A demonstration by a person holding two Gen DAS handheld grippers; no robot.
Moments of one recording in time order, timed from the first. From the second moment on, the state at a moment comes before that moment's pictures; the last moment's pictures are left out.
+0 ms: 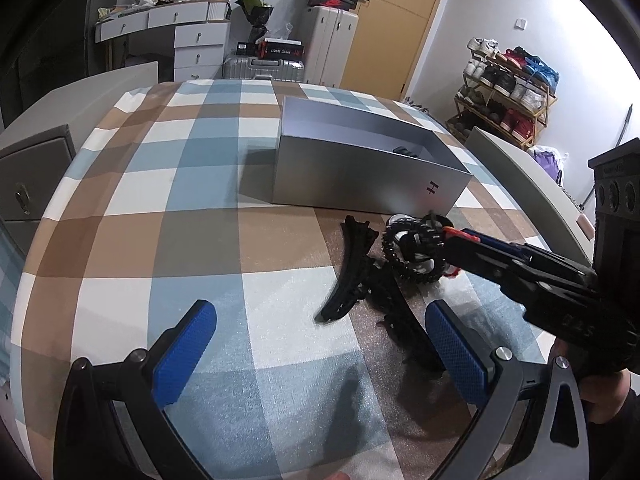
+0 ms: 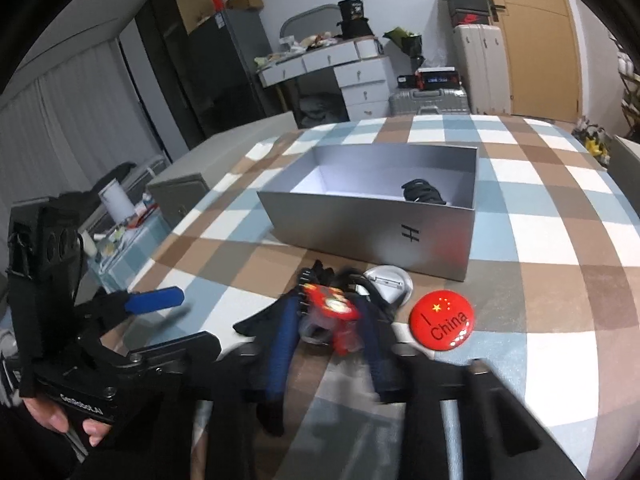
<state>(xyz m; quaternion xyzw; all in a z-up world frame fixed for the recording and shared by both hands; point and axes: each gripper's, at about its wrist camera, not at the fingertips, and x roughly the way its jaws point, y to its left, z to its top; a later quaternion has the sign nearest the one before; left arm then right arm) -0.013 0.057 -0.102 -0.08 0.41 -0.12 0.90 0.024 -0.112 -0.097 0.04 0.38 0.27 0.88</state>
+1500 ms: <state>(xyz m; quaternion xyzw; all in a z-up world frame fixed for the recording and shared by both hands) 0.016 -0.045 -0.093 0.08 0.46 -0.23 0.85 0.016 -0.214 -0.074 0.14 0.30 0.28 0.90</state>
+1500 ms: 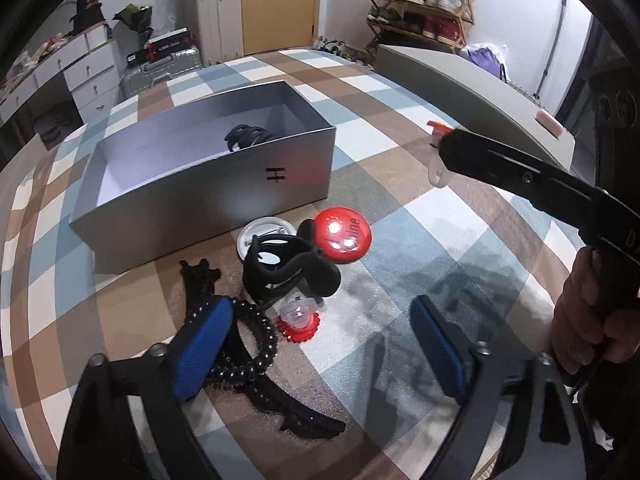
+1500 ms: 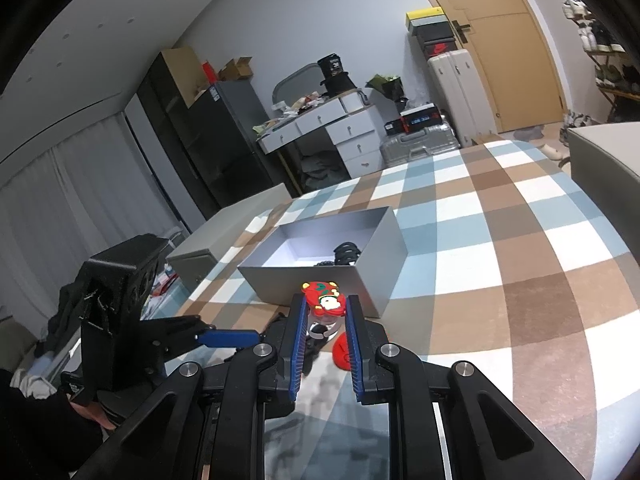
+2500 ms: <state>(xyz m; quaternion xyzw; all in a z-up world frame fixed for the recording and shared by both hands) 0.019 -0.051 -0.100 0.13 0.49 -0.22 0.83 0.015 -0.229 -0.082 0.17 0.30 0.28 0.90</state>
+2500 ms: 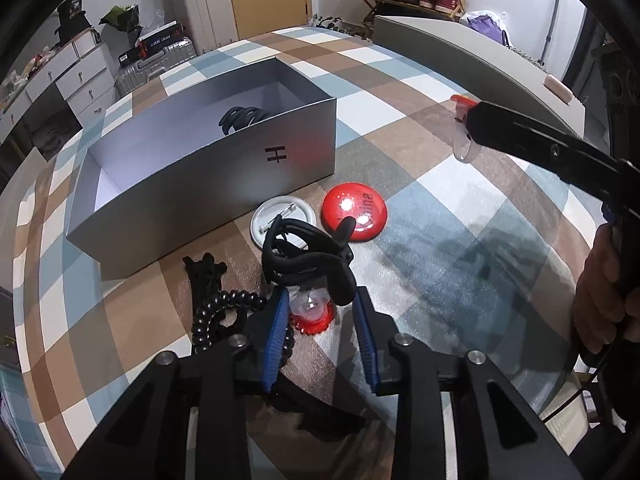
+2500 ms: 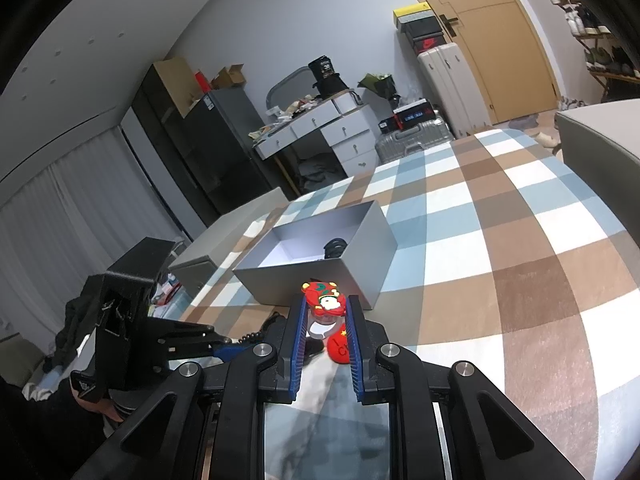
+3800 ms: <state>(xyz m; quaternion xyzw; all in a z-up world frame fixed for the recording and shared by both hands) 0.015 -0.057 -0.103 0.17 0.49 -0.28 0.81 0.008 -0.214 -0.079 0.16 0.31 0.28 0.90</state>
